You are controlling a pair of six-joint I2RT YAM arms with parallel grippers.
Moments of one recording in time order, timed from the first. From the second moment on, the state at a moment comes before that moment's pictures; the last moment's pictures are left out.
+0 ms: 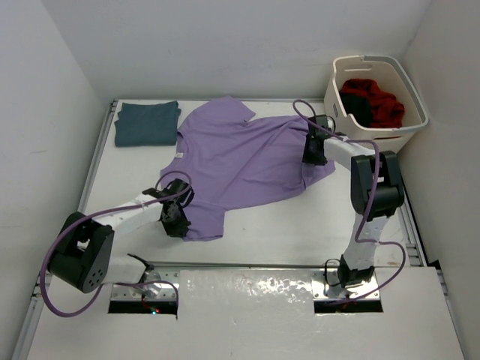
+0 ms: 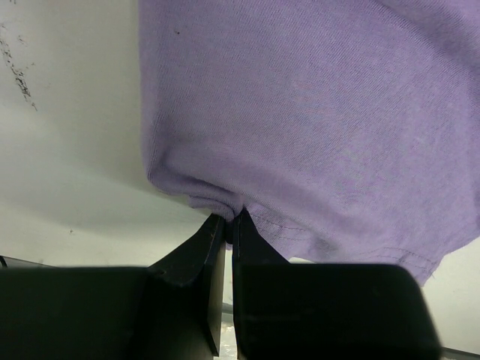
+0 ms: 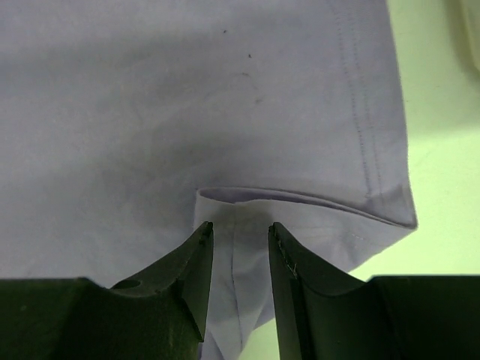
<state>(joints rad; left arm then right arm) -0.44 1.32 0.58 -0.68 -0.12 -0.91 0.15 1.94 1.25 -0.34 0.21 0.32</state>
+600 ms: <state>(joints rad) -0.44 1.33 0.58 -0.69 -0.12 -0.91 0.15 2.01 1.30 -0.32 0.18 0.31</state>
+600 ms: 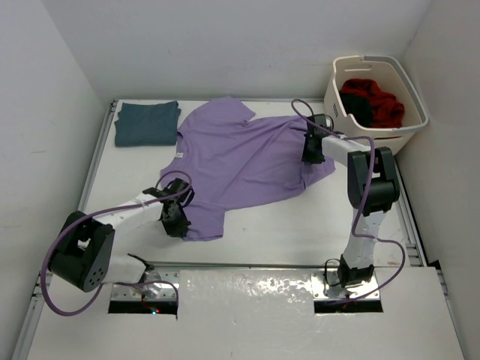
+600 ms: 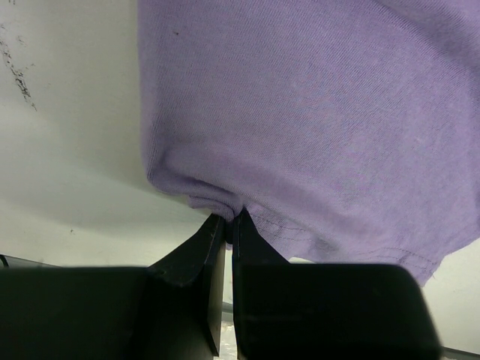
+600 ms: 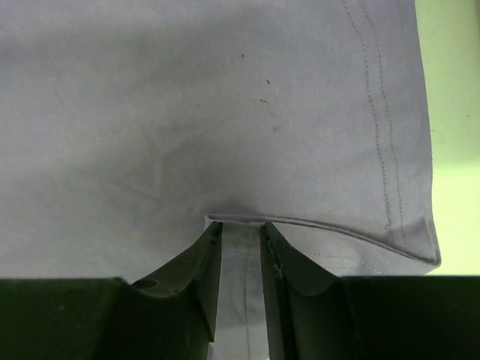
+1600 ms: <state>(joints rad) -0.44 1.37 0.62 -0.72 -0.12 -0.90 0.14 2.01 1.25 -0.28 0.17 0.33</state>
